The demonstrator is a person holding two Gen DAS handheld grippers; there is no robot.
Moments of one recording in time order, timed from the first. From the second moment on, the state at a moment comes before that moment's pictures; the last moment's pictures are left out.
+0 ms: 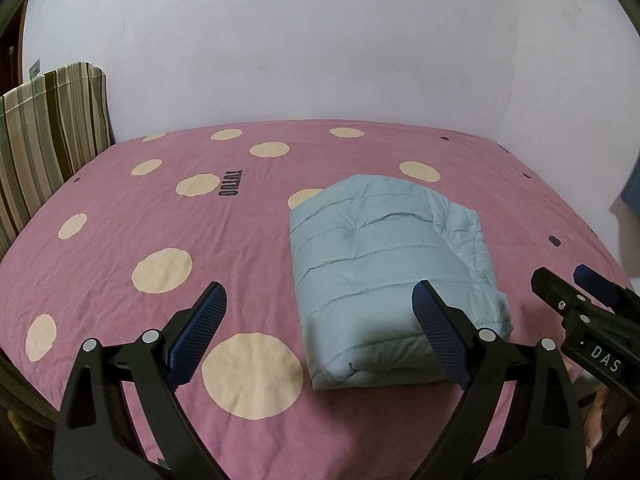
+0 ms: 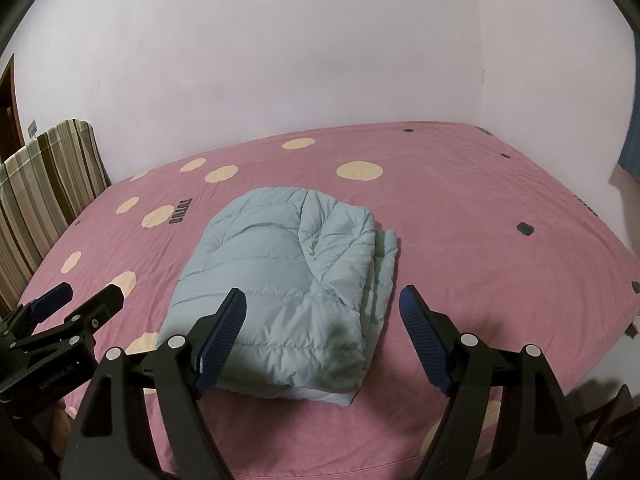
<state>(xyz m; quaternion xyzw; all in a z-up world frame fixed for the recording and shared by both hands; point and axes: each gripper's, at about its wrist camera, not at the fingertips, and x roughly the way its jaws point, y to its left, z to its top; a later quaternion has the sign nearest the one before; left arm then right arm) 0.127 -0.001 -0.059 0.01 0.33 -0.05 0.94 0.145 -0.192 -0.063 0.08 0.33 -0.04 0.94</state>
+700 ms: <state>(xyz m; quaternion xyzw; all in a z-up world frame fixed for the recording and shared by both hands) 0.125 0.000 -0.058 0.01 0.32 -0.04 0.95 0.145 -0.192 -0.063 0.07 0.33 -0.03 0.94</state>
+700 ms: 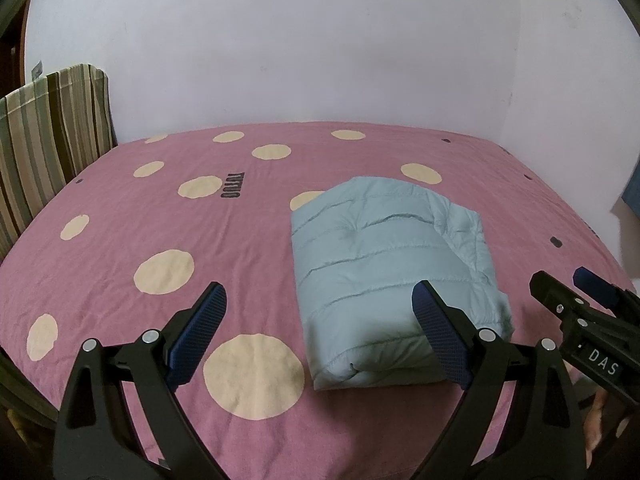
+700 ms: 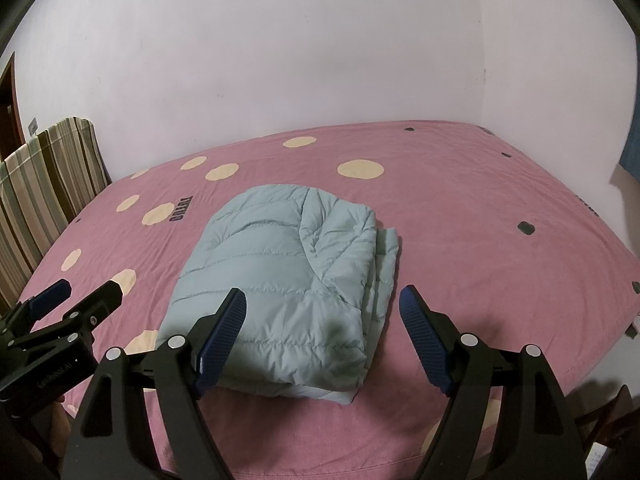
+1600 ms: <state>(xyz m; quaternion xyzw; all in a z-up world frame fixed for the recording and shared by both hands) 0.123 -0.012 -0.060 0.02 0.32 -0.04 0.95 0.145 -0.193 -0.065 0.07 0.34 -0.02 0.94</state>
